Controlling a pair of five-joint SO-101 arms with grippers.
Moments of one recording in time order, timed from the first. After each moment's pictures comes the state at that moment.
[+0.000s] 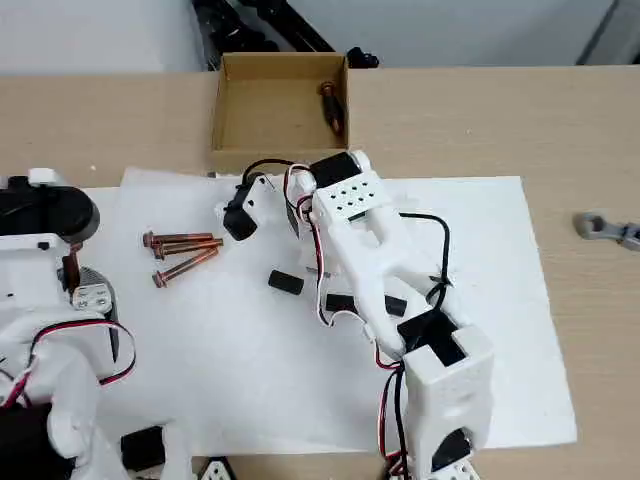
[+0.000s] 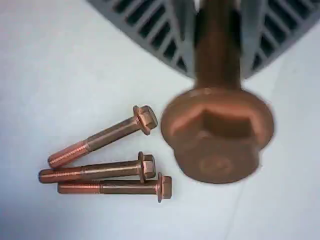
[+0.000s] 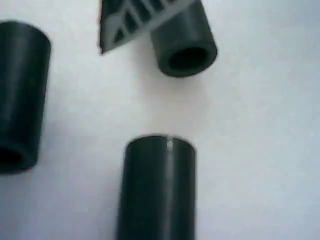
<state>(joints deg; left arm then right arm) -22.0 -59.8 14.4 99.7 -7.8 -29.4 22.6 -14.4 87.6 46.9</state>
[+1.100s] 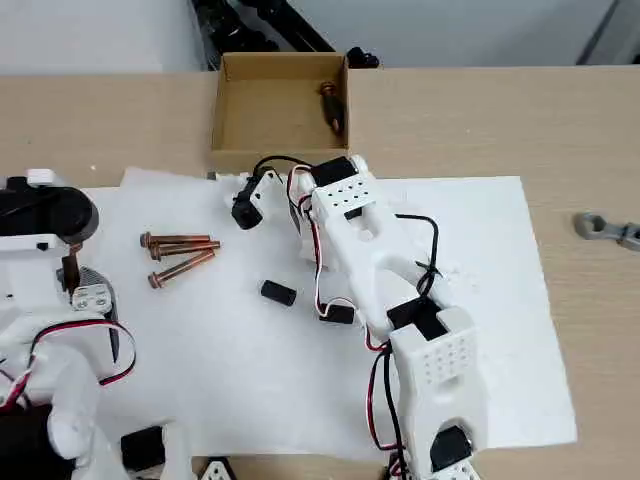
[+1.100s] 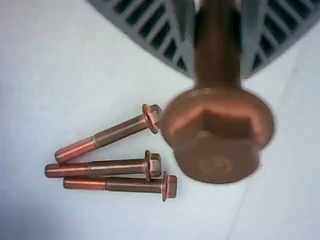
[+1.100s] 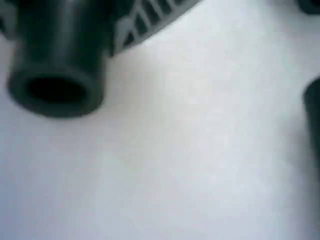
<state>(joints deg) -22.0 -60.0 14.4 99.7 -7.4 -28.4 32.9 -17.1 80.3 42.9</state>
